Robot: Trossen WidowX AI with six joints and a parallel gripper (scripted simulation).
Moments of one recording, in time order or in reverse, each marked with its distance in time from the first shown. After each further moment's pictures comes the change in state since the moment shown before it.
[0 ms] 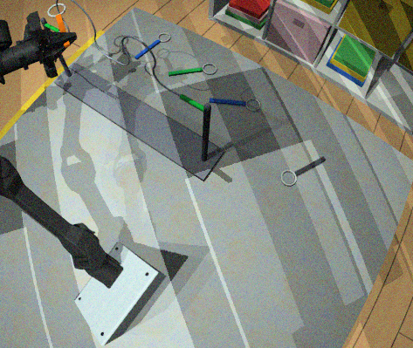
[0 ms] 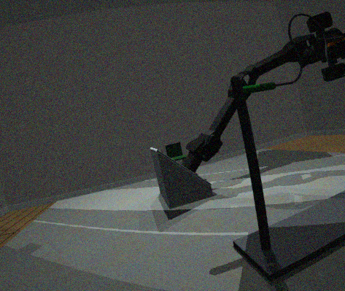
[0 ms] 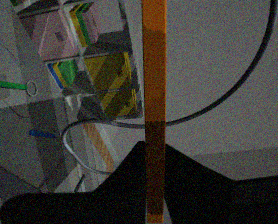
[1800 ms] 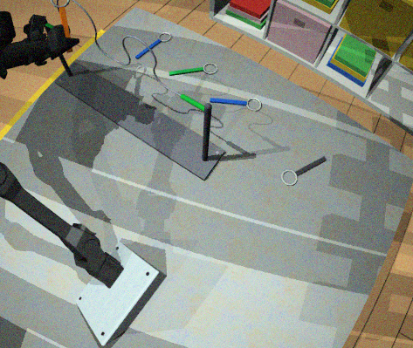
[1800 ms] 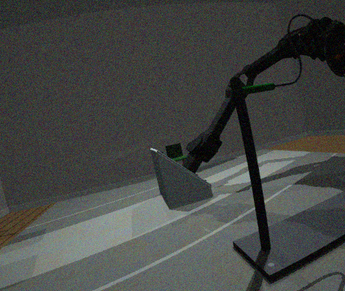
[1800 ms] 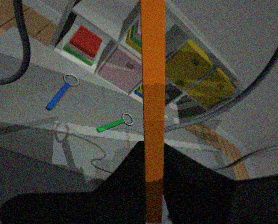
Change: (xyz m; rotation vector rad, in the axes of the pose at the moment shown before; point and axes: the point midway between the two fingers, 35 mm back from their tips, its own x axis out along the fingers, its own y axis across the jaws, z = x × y) arm 0.005 0.025 0.007 0.634 -0.042 0.410
